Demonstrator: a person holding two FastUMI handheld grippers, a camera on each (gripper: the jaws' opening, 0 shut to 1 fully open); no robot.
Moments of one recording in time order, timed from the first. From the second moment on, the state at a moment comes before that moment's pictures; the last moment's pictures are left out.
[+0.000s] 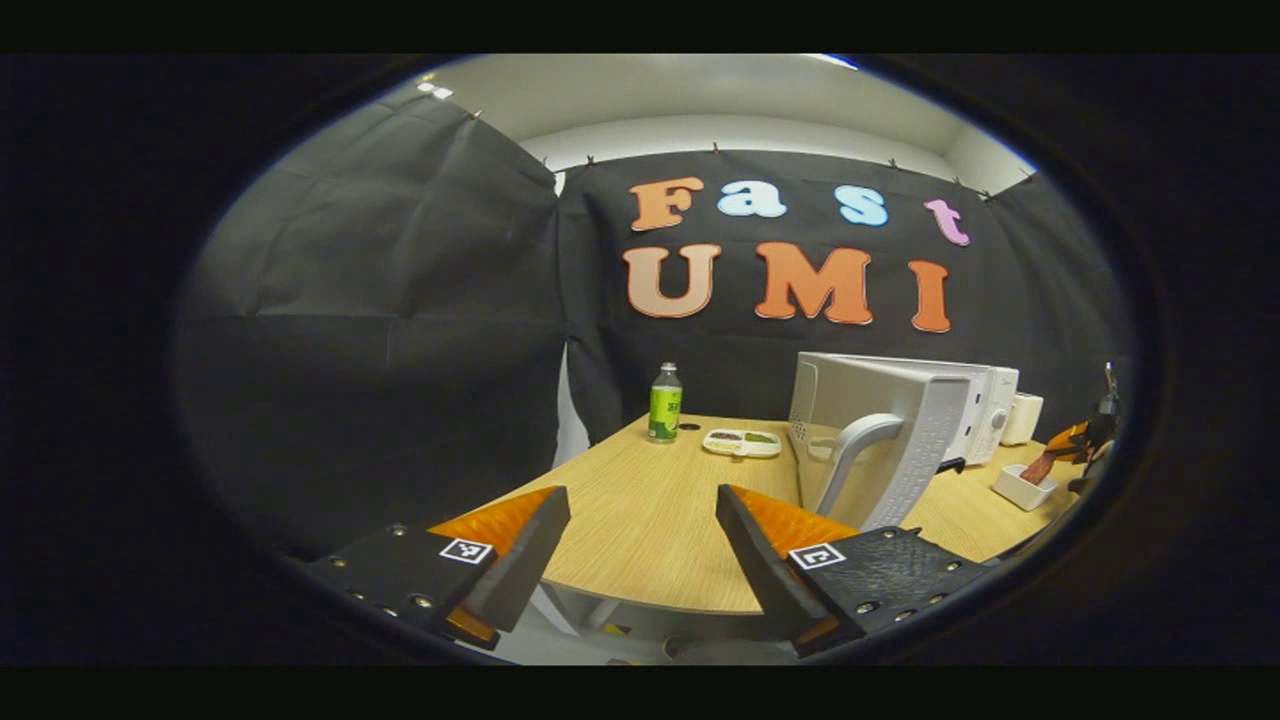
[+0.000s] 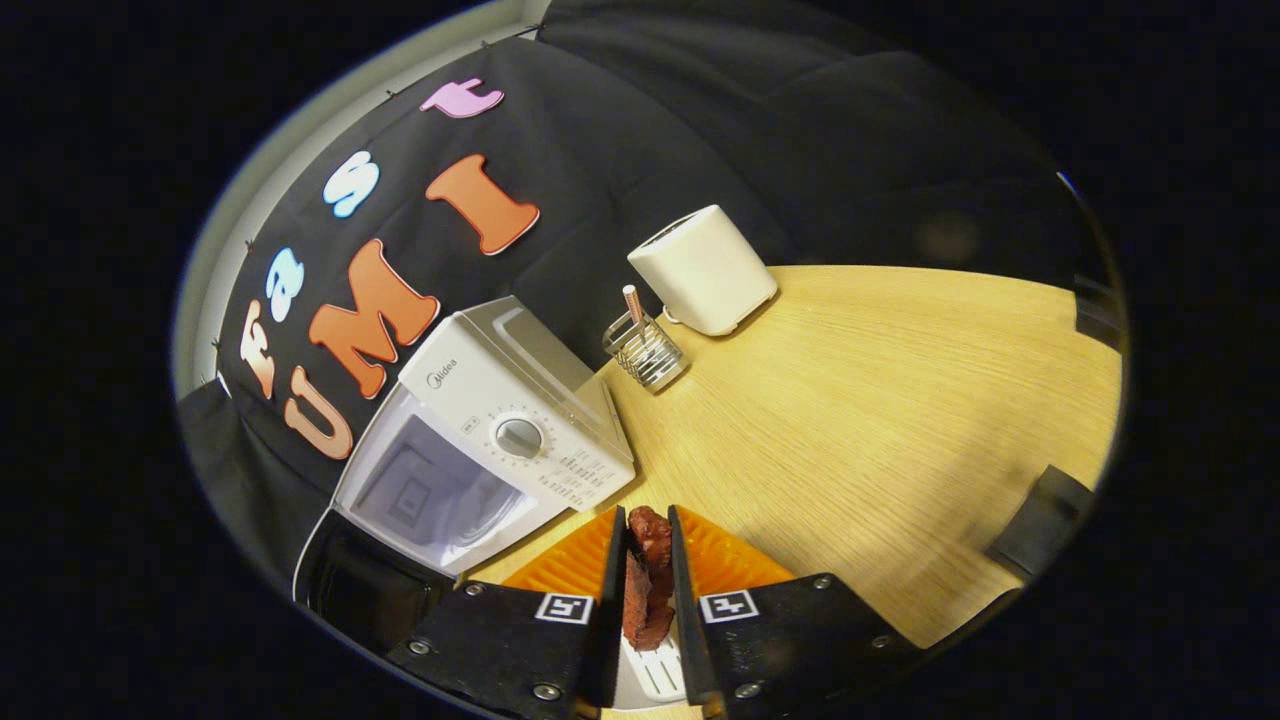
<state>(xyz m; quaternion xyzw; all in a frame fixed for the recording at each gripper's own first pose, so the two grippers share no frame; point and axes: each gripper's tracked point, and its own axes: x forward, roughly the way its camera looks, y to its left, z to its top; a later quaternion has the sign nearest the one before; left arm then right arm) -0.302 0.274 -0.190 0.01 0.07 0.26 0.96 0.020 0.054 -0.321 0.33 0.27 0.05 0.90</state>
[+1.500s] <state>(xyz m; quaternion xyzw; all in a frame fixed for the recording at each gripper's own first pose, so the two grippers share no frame) -0.266 0.322 -0.209 0.00 0.09 0.24 0.97 0.093 0.313 -0.218 0.39 0.14 0.13 0.90</state>
